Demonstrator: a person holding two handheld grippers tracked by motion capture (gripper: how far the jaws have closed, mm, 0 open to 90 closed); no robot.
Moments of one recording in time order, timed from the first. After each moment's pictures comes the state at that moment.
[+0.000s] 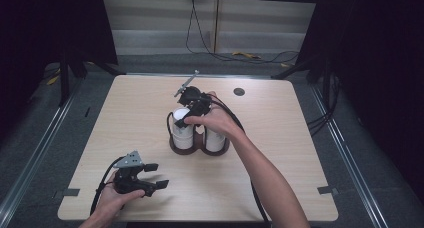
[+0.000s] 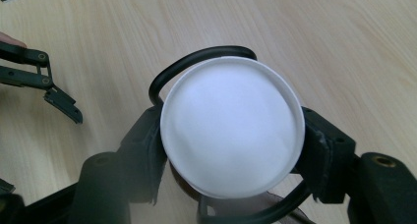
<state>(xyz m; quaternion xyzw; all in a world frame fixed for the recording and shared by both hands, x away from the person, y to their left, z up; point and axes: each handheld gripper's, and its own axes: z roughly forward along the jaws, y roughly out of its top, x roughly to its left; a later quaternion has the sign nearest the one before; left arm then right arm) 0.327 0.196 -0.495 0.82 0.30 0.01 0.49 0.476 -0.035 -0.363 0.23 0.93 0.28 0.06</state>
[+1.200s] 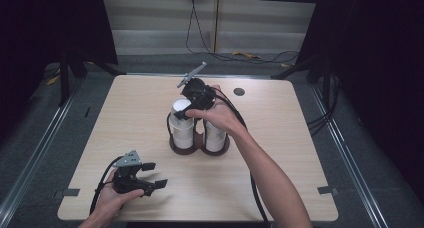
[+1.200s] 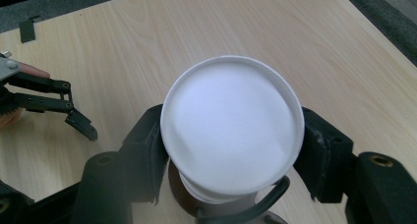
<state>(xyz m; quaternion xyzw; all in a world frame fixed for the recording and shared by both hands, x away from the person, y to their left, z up) 0.328 0.199 -0.497 0.82 0.31 0.01 0.48 0.470 -0.044 -0.334 0.24 0.91 0.33 0.09</state>
